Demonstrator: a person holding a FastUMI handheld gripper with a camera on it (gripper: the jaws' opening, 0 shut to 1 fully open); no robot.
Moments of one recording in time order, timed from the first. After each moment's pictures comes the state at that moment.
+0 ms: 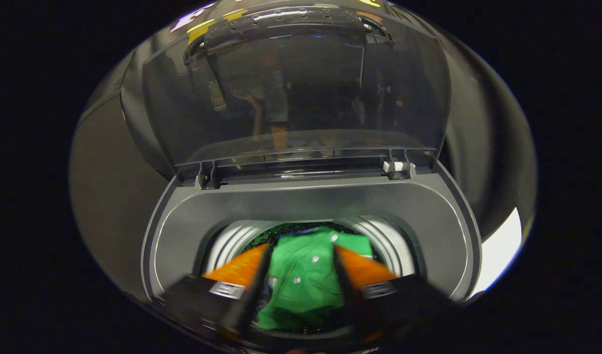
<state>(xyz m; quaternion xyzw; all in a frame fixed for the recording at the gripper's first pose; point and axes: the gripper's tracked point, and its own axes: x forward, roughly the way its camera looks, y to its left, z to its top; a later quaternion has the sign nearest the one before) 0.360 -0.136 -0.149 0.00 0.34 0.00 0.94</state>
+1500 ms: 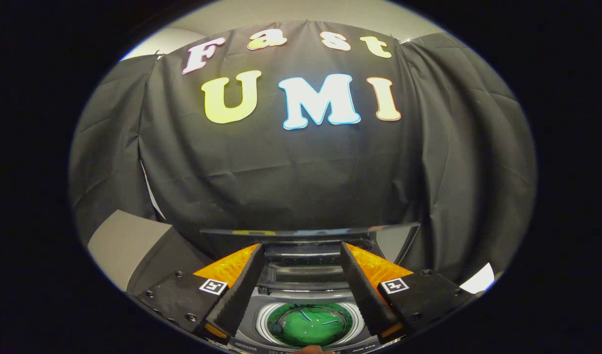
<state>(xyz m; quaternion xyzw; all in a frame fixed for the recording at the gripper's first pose) 0.384 -0.113 0.150 -0.01 0.16 0.02 0.99</state>
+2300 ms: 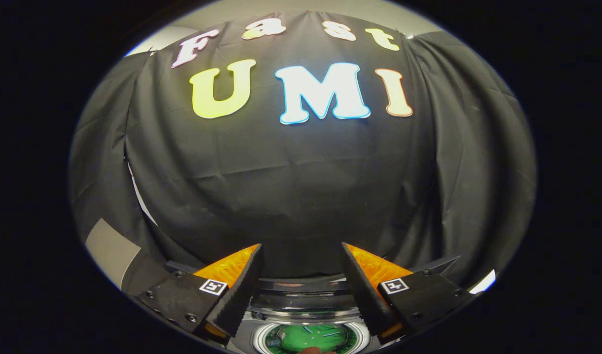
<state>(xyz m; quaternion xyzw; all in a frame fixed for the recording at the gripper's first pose) 0.481 -0.105 0.128 -0.01 0.19 0.03 0.98</state>
